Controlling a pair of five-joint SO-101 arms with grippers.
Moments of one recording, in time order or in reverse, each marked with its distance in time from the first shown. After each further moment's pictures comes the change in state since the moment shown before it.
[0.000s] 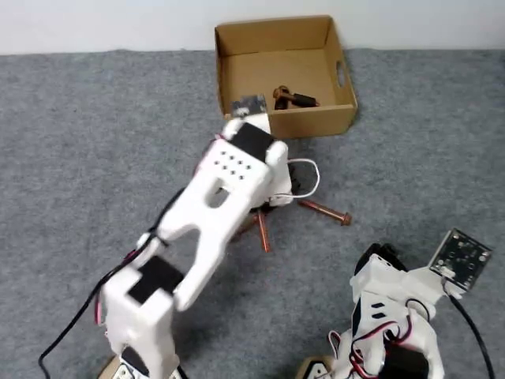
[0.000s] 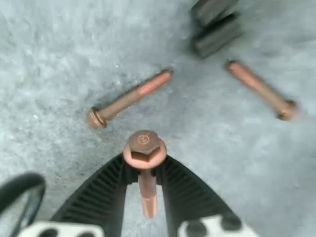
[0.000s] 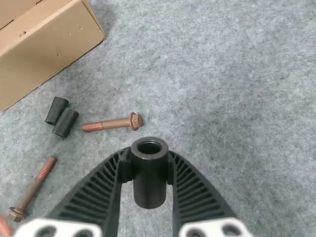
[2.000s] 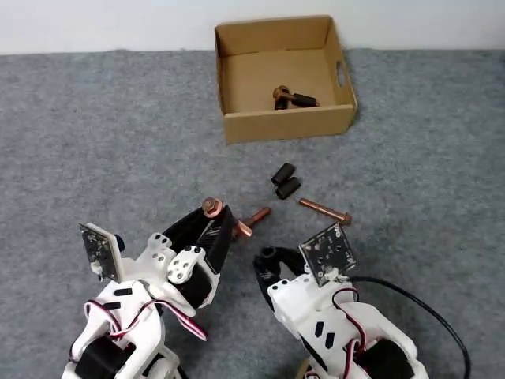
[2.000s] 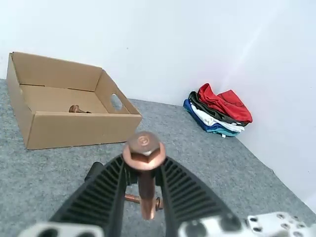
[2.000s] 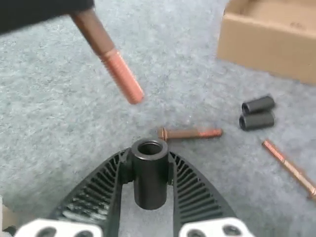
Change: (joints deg) left arm 0.1 -120.6 95.5 -50.7 -15.5; right arm -51.9 -0.2 3.5 -13.4 14.9
